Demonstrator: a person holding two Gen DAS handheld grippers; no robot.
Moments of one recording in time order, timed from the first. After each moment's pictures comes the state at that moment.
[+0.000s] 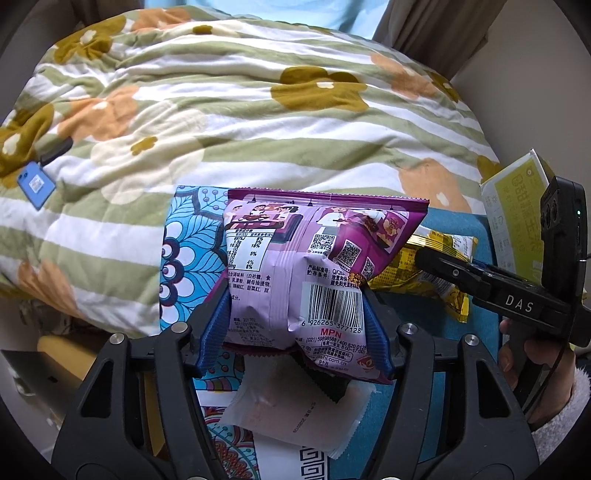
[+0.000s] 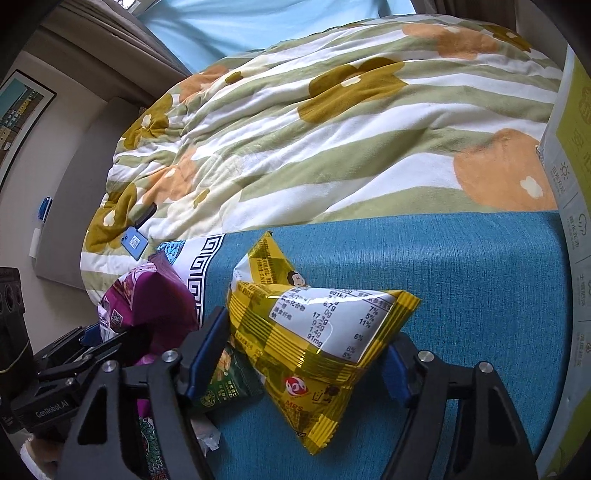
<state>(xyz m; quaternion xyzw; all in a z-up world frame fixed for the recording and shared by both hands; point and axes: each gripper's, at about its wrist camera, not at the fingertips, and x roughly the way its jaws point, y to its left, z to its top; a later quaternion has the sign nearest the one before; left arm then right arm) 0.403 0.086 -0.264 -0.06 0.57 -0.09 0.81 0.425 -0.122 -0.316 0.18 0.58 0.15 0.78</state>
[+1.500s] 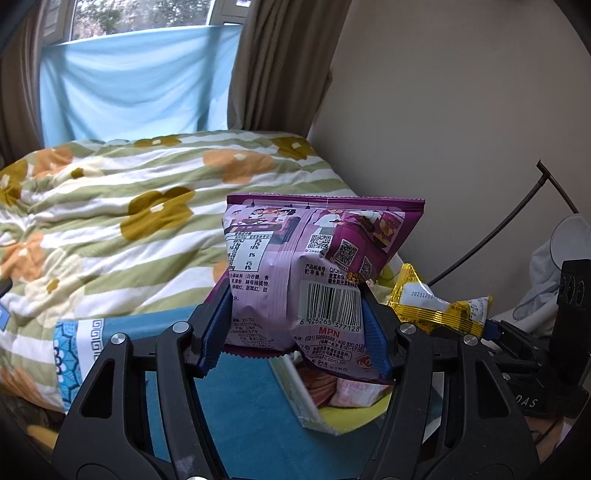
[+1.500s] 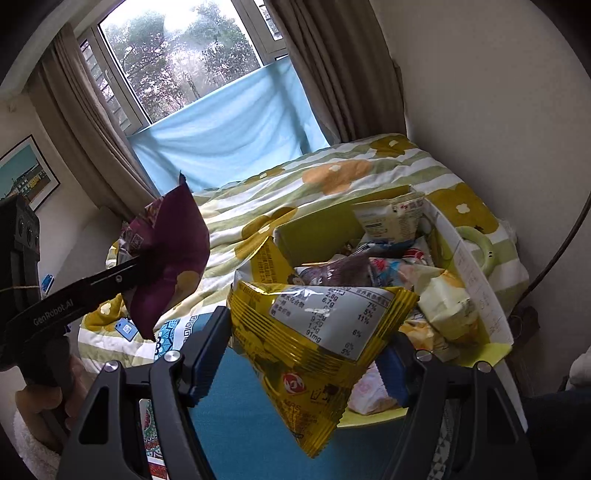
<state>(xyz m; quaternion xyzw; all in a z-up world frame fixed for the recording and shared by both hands) 0.324 -0.197 -0.054 -0.02 0.41 -0.27 0.87 0.224 -0.333 -0.092 0.18 0.39 0.01 0.90</state>
